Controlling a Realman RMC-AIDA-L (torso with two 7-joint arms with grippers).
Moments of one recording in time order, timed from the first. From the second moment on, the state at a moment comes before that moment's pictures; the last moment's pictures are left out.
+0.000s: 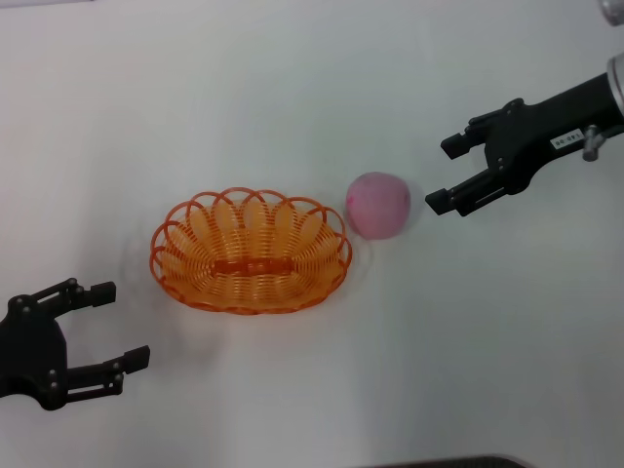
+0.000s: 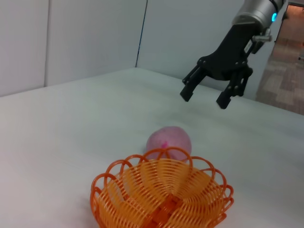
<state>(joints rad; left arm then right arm) -0.17 -2.16 0.58 0.87 2.14 1.79 -1.14 0.66 2.08 -0.76 -1.03 -2.47 -1.72 1.78</state>
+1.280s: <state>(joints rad) -0.18 -2.16 0.58 0.87 2.15 1.79 -1.15 0.74 2.10 -1.18 -0.94 -2.51 -1.44 1.85</state>
